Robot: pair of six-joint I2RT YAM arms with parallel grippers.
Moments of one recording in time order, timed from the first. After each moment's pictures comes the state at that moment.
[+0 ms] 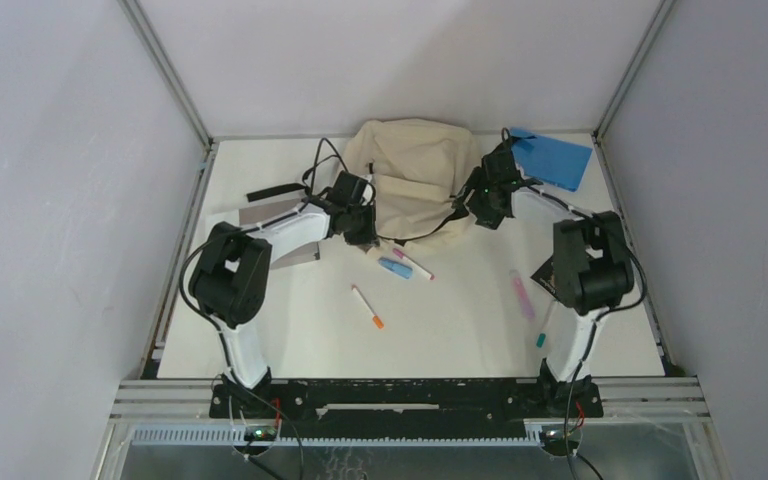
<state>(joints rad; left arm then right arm) -0.51 1.87 1.26 -0.36 0.13 -0.46 0.24 1.84 1.25 -0.34 -0.06 0.77</state>
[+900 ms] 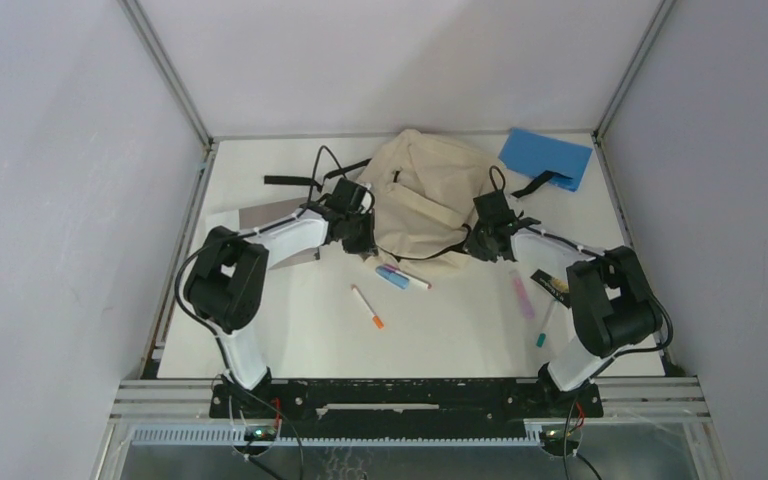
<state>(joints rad) -0.52 1.83 1.19 -0.36 0.16 -0.47 0.36 1.62 0.92 -0.31 0.09 0.81</state>
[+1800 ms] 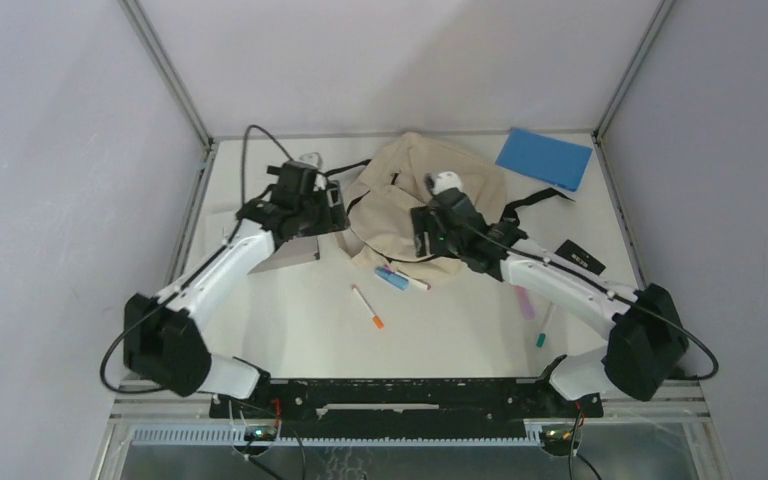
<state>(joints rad) -0.44 1.45 1.18 -0.56 -0.05 -0.48 0.71 1.36 1.03 -0.41 0.24 0.37</state>
